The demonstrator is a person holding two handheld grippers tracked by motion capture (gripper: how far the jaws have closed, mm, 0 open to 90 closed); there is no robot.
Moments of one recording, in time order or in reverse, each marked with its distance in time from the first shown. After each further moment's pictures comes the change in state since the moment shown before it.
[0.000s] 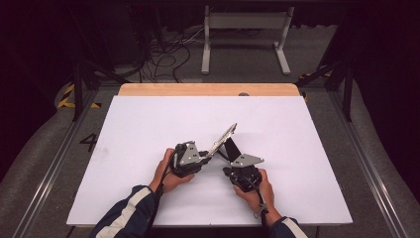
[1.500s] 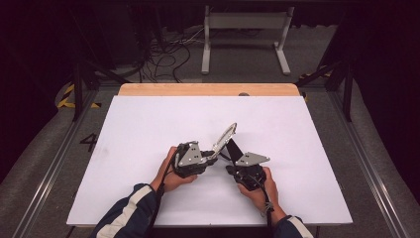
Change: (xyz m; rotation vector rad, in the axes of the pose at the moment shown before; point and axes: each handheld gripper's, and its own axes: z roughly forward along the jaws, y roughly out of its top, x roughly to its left) left arm -0.006 0.014 -0.005 -0.100 -0.063 0.057; right arm -0.011 -0.002 -0.007 -0.037 0.029 -0.016
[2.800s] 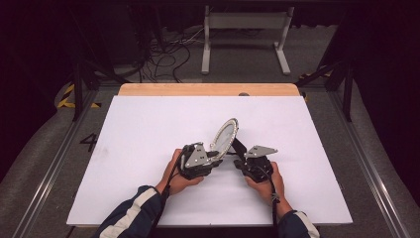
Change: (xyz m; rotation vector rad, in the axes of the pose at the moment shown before) left arm -0.009 0.007 0.011 -0.003 0.012 -0.040; right arm -0.033 -0.003 0.001 0.029 -0.023 0.064
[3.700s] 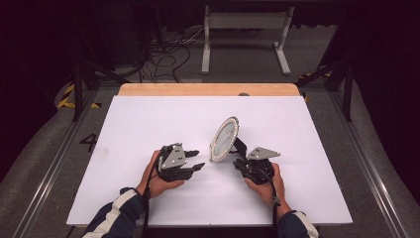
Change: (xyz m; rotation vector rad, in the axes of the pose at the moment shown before) left arm 0.012 -0.021 -0.058 0.039 0.031 -0.021; right arm 0.007 -0.004 -0.007 -0.057 -0.017 0.003
